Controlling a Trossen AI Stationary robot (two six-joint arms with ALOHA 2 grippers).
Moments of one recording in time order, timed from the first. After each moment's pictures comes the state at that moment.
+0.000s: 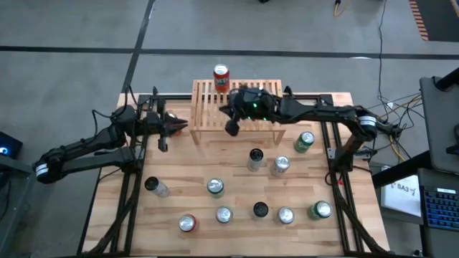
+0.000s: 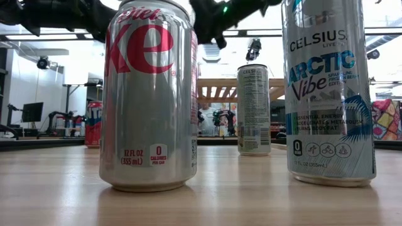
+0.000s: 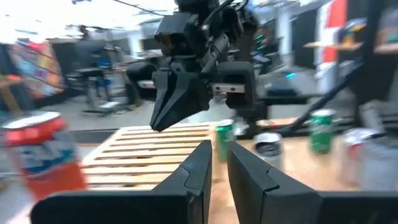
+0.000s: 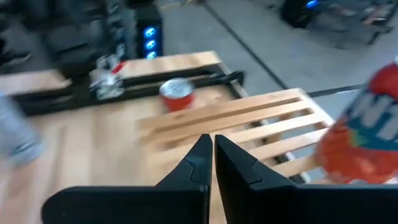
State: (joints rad) left arm 0.47 0.58 0.46 0.17 0.38 0.08; right arm -0.23 1.69 1.47 -0.14 0.07 -0.03
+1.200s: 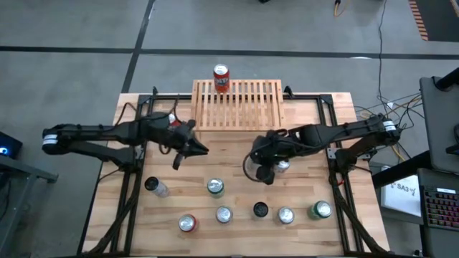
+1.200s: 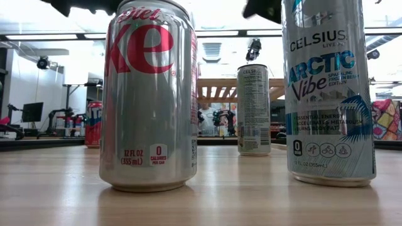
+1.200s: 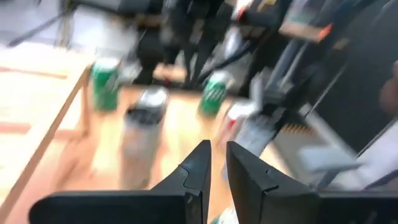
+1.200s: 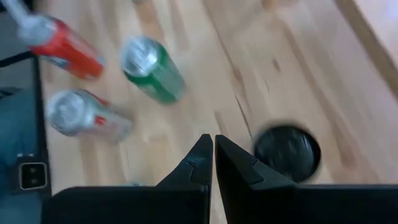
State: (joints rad) left arm 0.12 0.98 0.76 -0.07 0.33 -0.14; right arm 0.16 1.50 1.47 -0.89 0.08 0.49
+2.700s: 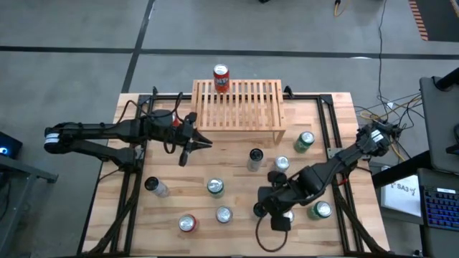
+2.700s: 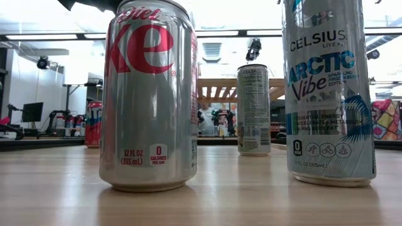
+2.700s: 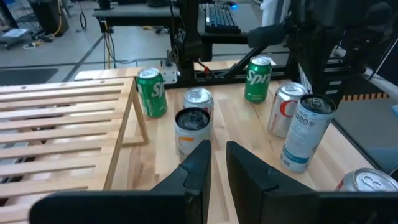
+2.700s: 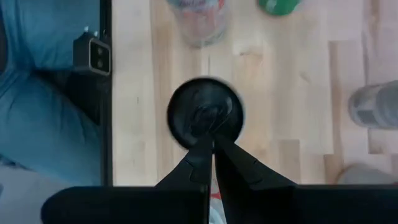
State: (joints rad) left arm 0.12 1.03 0.82 -0.08 0.22 0.10; right arm 0.52 1.69 1.61 -1.03 0.05 0.56
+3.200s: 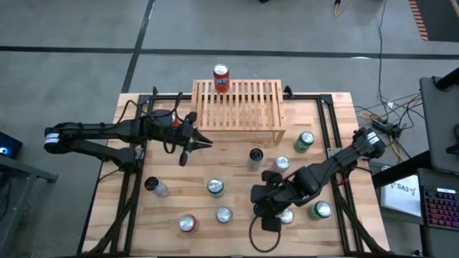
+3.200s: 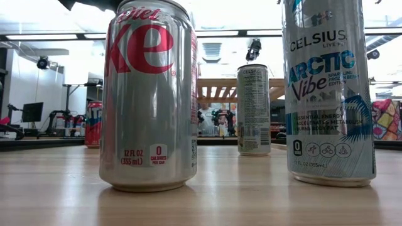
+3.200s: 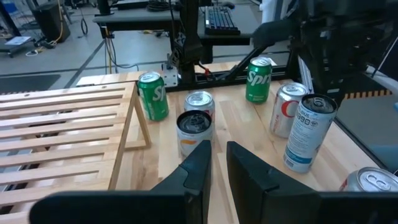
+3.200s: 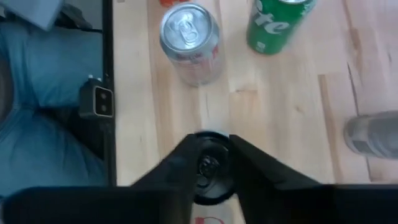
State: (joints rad) left arm 0.12 1.03 0.82 -0.08 0.22 0.12; right arm 0.51 1.74 1.69 -0.98 0.11 0.59
